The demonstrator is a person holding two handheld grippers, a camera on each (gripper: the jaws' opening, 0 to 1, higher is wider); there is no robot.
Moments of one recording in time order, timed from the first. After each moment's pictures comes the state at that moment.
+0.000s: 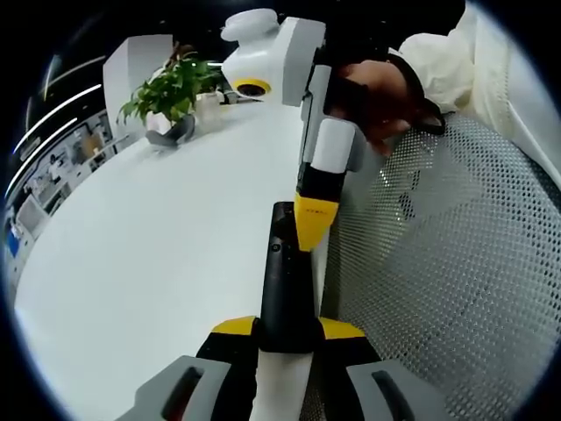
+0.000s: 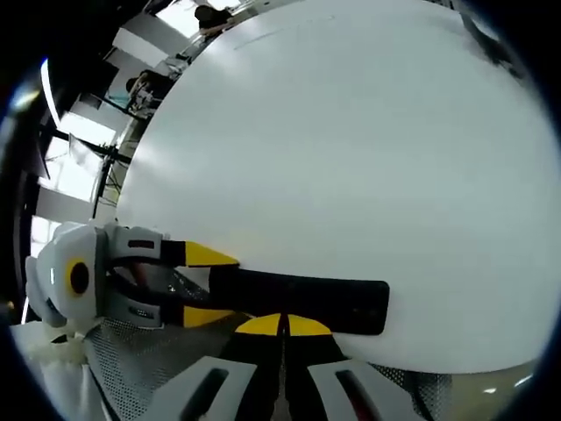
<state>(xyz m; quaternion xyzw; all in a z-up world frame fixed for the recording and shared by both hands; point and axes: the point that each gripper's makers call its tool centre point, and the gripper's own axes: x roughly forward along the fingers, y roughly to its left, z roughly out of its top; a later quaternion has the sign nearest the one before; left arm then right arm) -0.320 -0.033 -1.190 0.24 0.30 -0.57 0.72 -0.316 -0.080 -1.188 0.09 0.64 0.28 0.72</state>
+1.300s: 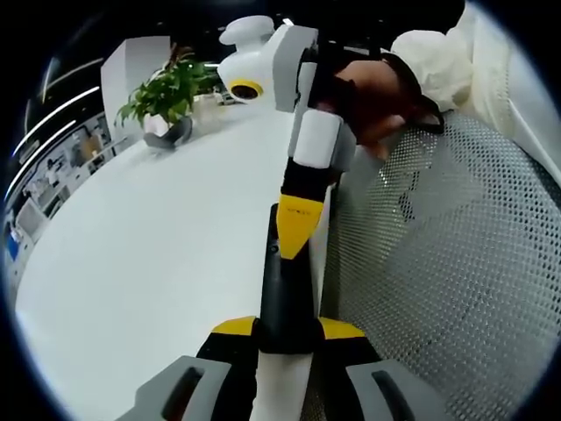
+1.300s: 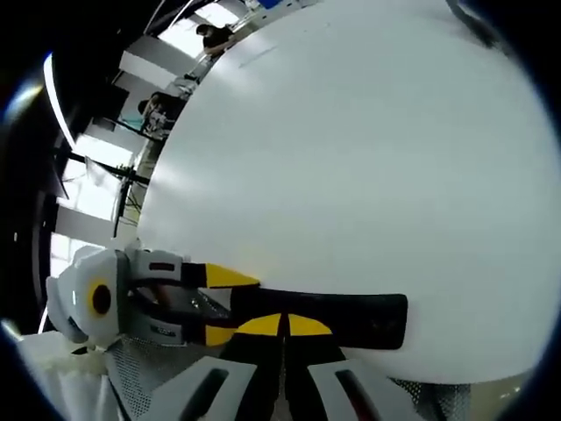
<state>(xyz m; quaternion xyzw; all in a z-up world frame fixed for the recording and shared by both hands) -0.320 -0.036 -1.191 0.24 0.30 -0.58 0.72 -0.307 -0.066 -1.179 0.16 0.61 0.30 0.72</state>
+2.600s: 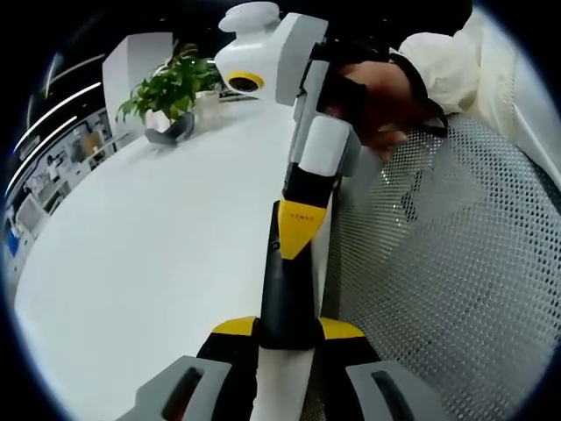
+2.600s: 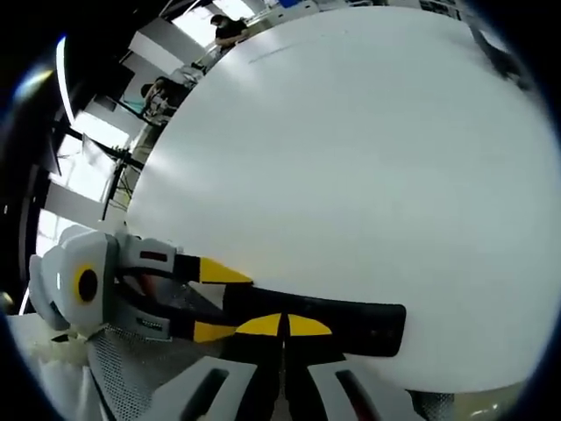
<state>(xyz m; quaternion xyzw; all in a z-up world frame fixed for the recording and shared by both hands) -0.319 -0.034 -1.191 0.24 0.31 -0.57 0.72 -0.305 -0.066 -1.183 0.10 0.60 0.30 0.74</state>
